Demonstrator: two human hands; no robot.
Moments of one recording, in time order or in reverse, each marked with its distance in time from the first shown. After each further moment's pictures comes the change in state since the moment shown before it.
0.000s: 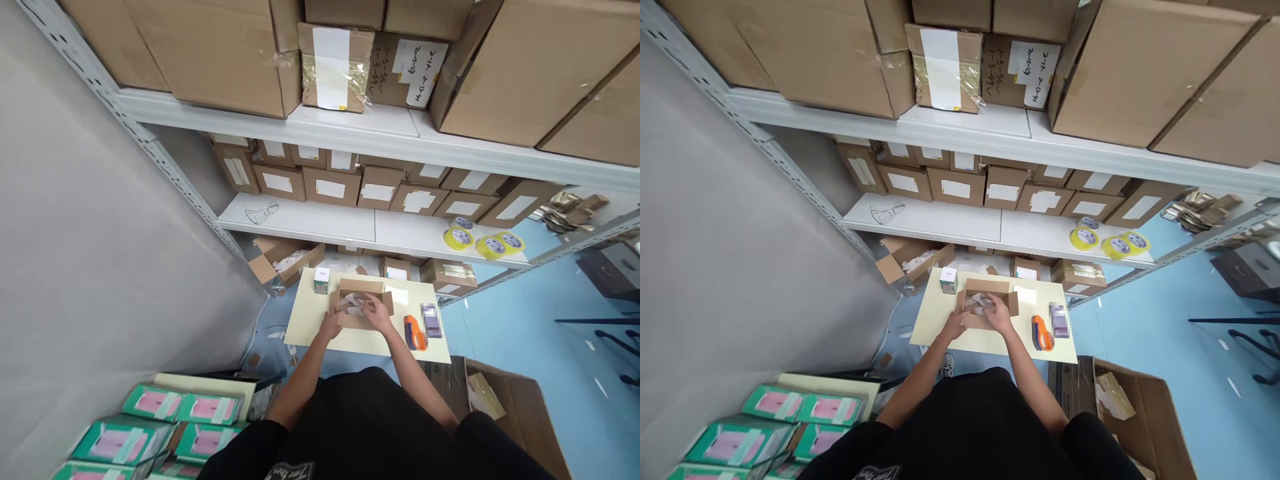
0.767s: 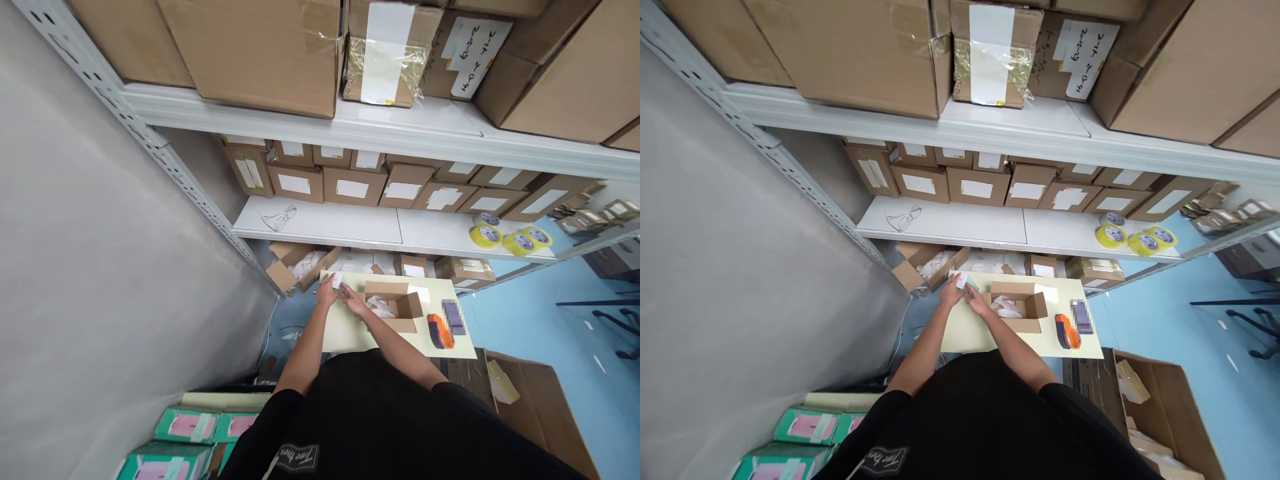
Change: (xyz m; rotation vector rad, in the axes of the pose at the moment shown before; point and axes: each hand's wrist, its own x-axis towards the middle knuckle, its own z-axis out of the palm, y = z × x) left_hand 0.073 -0.072 -0.151 0.016 0.217 -0.043; right_hand 0.103 -0.050 0.200 0.370 -0.321 0.079
